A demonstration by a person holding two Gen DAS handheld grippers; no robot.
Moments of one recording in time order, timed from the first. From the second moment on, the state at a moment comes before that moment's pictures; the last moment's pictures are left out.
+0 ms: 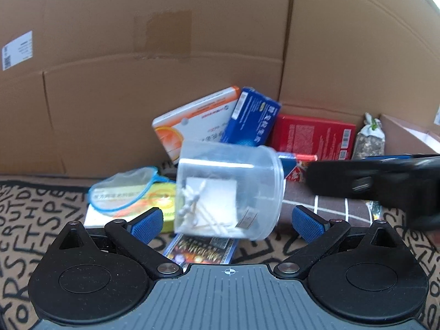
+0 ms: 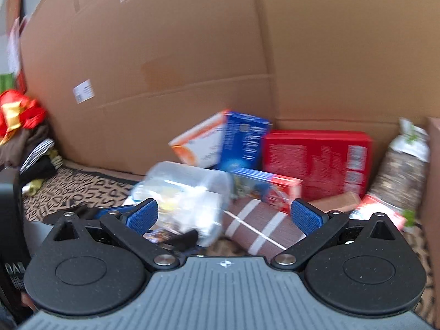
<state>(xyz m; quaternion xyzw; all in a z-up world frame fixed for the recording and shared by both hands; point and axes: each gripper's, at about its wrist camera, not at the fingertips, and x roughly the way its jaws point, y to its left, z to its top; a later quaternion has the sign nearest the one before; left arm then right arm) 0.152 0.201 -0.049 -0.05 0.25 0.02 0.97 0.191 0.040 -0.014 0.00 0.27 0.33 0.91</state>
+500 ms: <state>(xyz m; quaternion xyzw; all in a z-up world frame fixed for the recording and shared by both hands) 0.166 0.216 -0.054 -0.05 0.23 -0.02 0.97 0.227 0.077 -0.046 0.05 0.33 0.38 0.86</state>
